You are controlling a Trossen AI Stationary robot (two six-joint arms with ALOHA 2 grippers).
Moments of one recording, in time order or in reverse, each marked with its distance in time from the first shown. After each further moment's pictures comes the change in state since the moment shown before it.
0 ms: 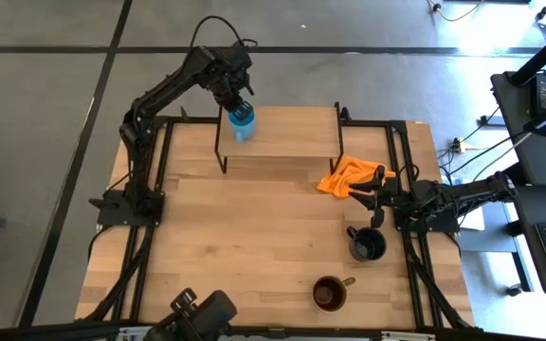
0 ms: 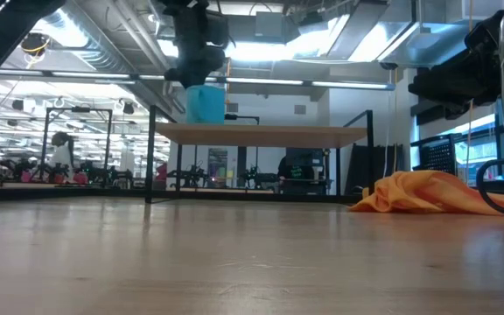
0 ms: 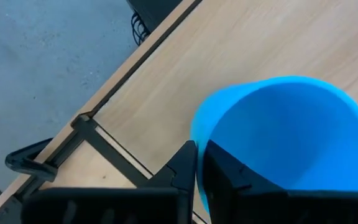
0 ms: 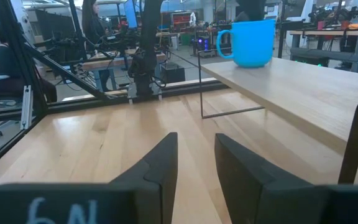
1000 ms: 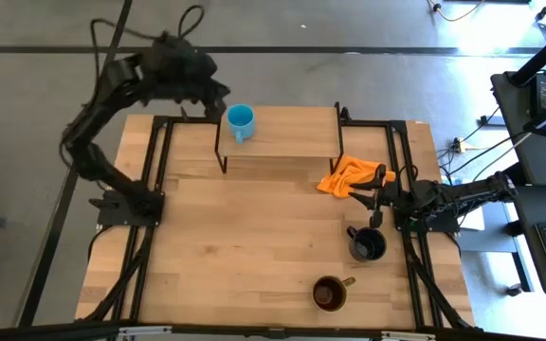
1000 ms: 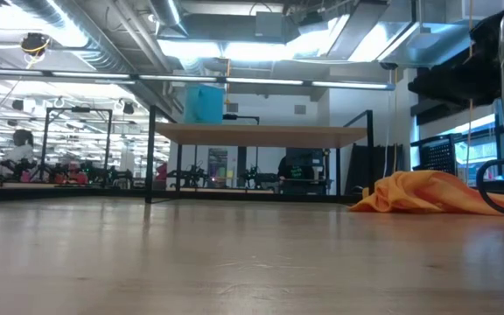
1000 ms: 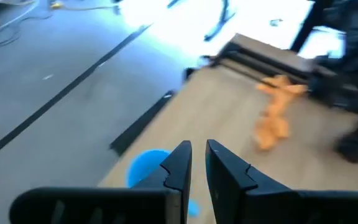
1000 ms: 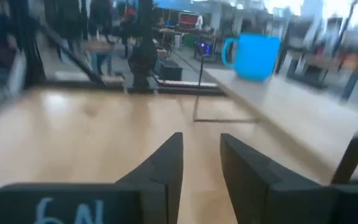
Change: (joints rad) left arm -0.268 -0.467 0.000 0.229 -0.078 -0.026; right arm 0.000 0.000 0.000 0.000 0.000 -0.259
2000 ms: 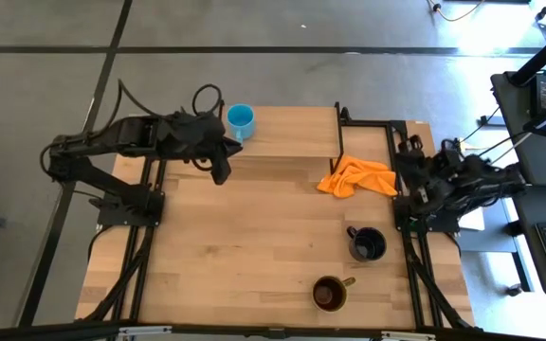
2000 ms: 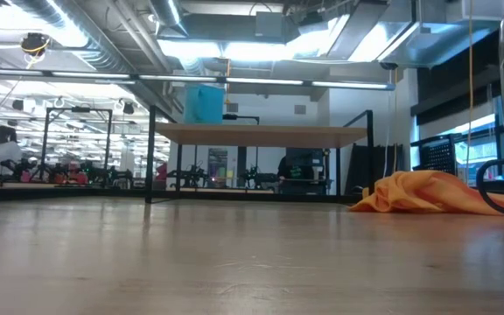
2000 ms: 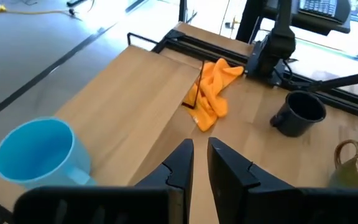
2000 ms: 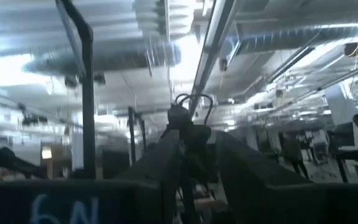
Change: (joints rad) left arm -0.443 -0.243 -0.573 0.357 -0.248 -0.256; right arm -0.011 0.233 0.422 0.447 -0.176 0.158
